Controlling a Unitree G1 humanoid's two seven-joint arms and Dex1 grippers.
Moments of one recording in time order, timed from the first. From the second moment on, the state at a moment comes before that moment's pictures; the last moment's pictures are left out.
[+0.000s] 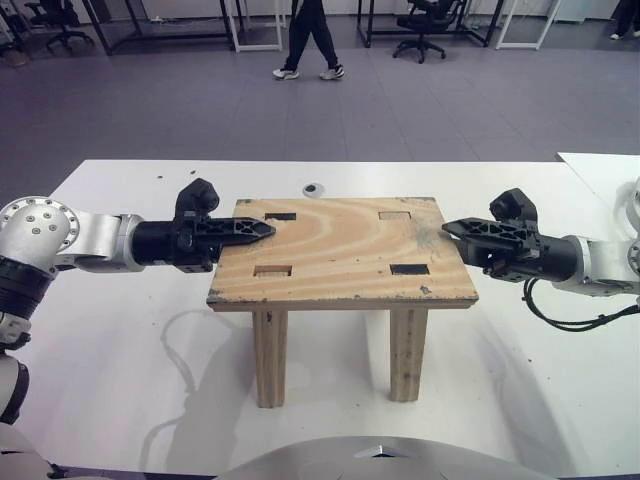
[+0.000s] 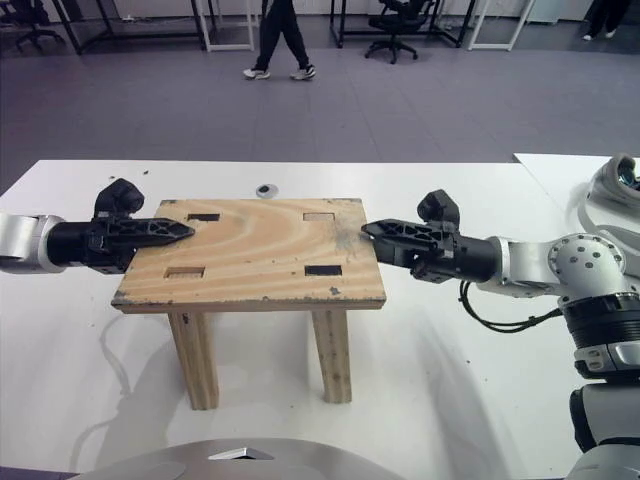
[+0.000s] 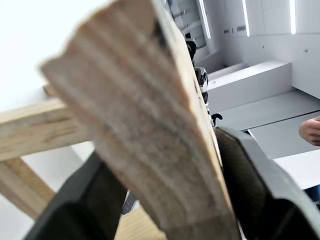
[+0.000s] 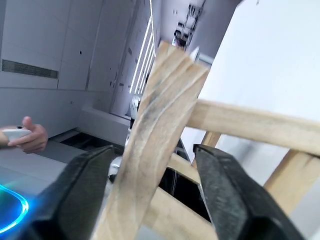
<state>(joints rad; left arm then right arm) -0.59 1.18 -0.33 0.22 -1.99 1.30 -0.69 -0.40 -0.96 0.02 0.23 1.97 1.31 0.61</state>
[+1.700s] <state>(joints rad) -0.32 0.56 0.27 0.57 -0.34 -0.07 -0.43 -0.38 -0.33 -0.26 0.68 0.23 -0.25 0.17</state>
